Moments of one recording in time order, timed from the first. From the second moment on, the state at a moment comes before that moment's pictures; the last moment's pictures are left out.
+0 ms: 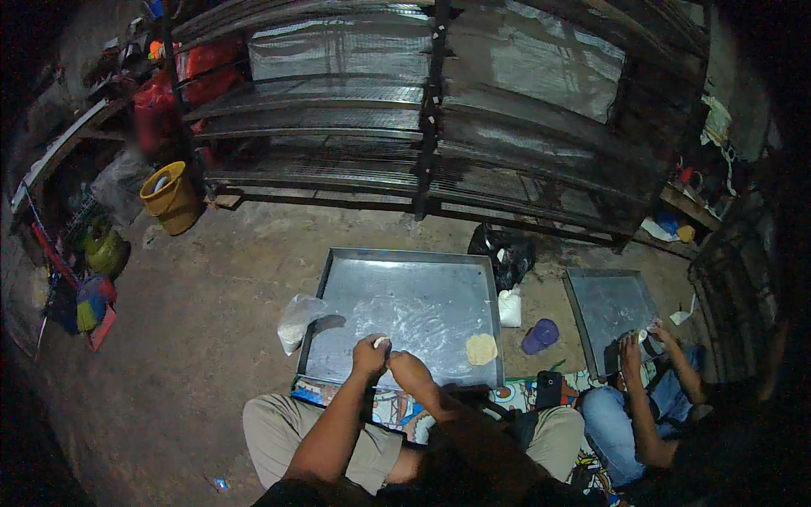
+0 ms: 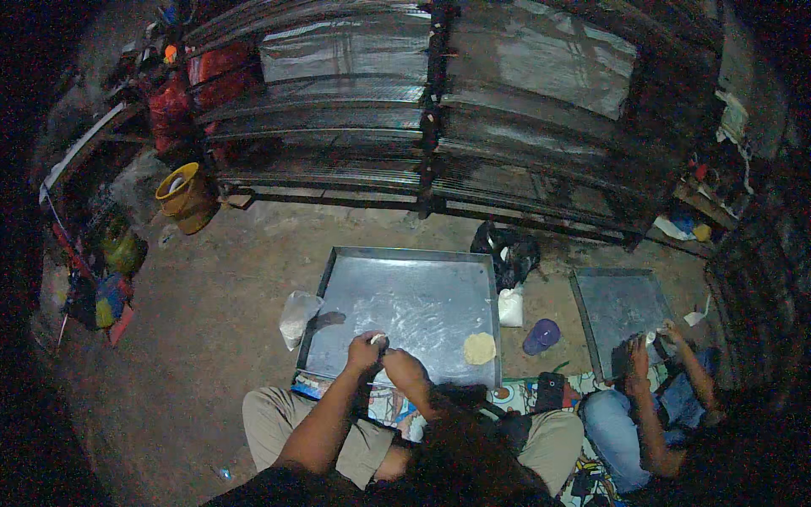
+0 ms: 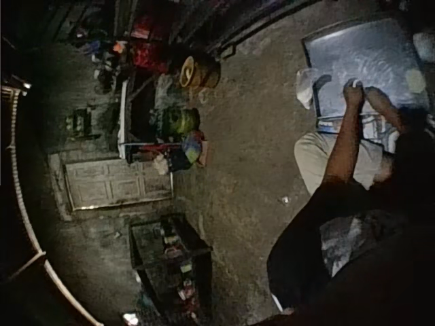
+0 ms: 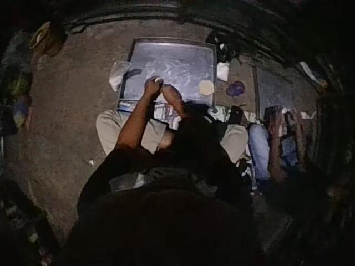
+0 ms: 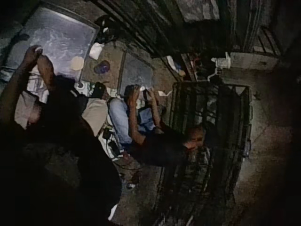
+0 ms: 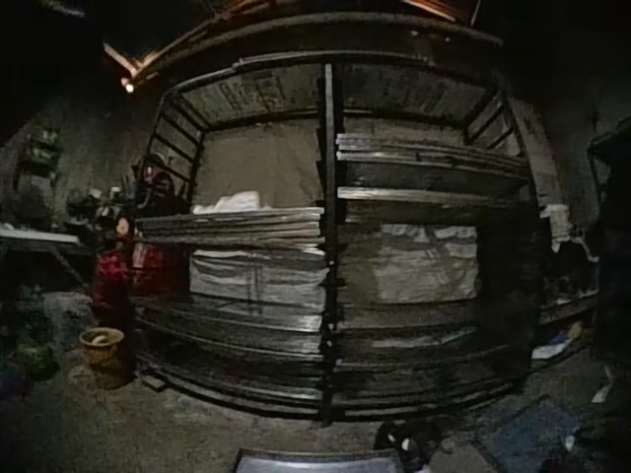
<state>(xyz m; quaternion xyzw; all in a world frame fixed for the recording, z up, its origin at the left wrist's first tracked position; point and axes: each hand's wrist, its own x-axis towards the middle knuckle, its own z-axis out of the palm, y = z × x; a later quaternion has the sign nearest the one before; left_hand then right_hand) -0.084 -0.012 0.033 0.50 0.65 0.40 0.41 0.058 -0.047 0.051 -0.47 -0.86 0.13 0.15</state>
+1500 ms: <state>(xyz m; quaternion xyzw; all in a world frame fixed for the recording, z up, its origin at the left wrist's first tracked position) -0.067 -0.013 0.052 0.14 0.27 0.42 0.85 0.077 -0.021 0.102 -0.53 -0.70 0.32 0.36</state>
